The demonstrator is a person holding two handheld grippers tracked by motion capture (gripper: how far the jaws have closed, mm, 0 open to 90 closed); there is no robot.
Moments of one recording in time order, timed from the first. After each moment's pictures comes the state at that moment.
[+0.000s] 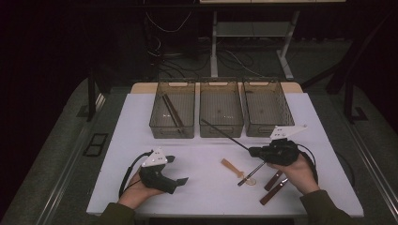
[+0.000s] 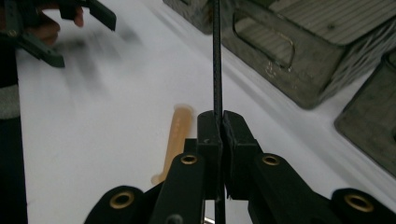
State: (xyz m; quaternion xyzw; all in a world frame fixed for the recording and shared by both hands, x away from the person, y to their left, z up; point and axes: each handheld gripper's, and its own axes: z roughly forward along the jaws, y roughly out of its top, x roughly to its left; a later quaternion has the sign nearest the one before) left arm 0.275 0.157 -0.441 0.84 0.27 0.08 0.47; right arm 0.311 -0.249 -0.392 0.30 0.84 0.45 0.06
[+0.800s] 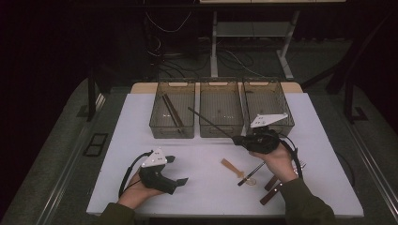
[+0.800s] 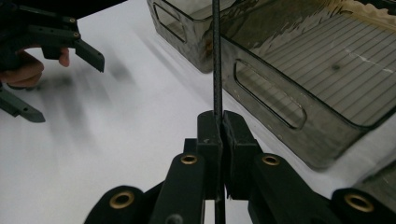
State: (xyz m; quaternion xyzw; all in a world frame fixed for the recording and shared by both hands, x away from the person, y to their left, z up) left arm 0.274 0.157 -0.441 0.83 0.27 0.08 0.47; right arm 0.338 -0.199 -0.378 0.31 0.84 0.44 0.08
